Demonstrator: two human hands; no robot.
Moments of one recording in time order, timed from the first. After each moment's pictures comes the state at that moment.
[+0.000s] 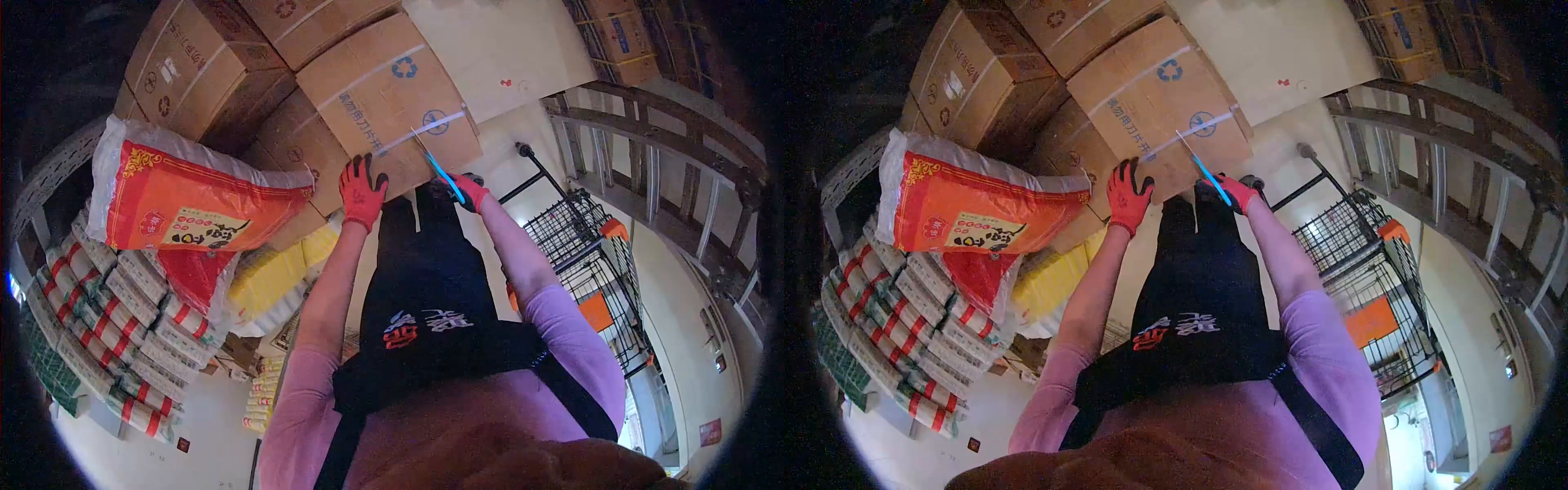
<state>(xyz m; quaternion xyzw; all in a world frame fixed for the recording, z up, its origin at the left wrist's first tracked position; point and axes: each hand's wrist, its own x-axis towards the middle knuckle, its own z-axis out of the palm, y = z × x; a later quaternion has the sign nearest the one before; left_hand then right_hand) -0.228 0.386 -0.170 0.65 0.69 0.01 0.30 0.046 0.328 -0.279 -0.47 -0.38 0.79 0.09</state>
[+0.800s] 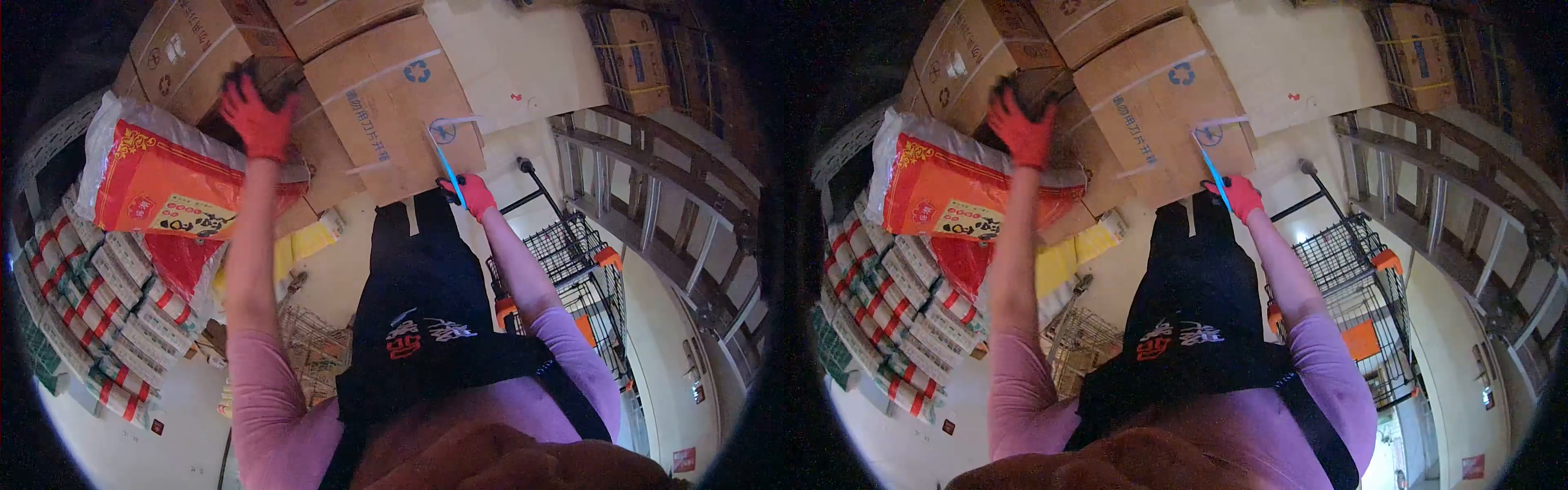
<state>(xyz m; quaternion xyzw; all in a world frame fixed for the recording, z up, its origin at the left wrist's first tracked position) -0.325 0.575 -0.102 0.70 0.70 0.11 -0.07 0.040 0.388 -0.216 -0.66 -0.37 0.66 -0.05</state>
